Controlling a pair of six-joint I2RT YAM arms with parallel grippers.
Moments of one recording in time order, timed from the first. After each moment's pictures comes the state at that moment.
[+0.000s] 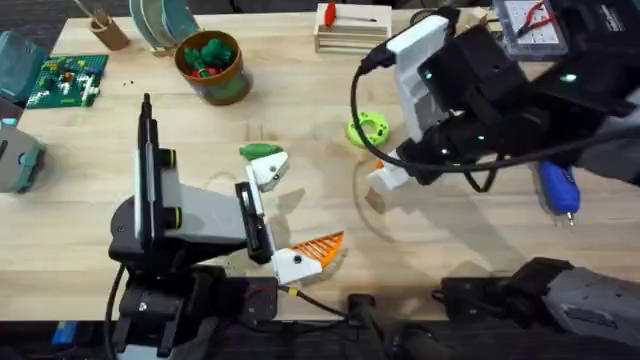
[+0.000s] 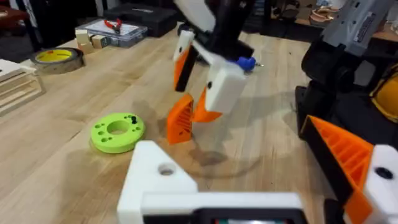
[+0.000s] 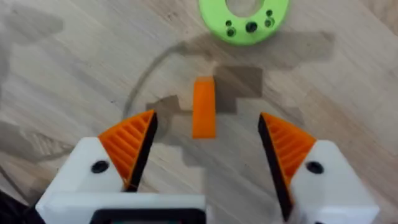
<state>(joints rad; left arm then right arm) -0.07 0.00 0.01 -0.12 1.19 0.04 0.59 1.29 0.91 -0.83 -0.04 -0.03</state>
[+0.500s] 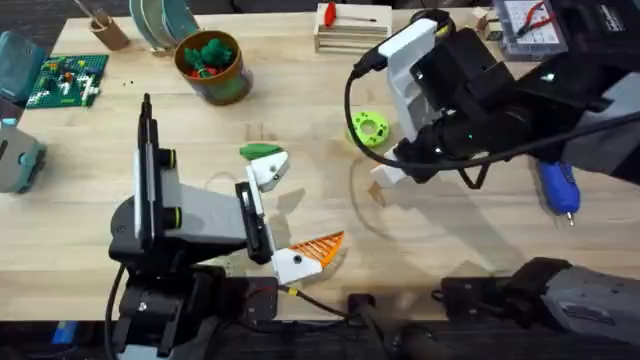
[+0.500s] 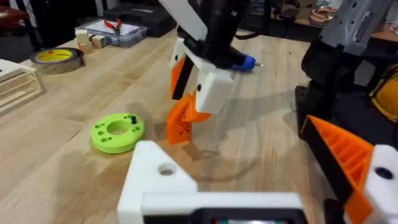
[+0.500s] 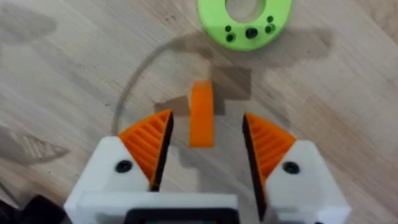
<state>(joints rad) -0.07 0.00 0.01 -0.12 1.19 0.04 0.59 1.33 0.91 -0.80 -0.03 -0.06</state>
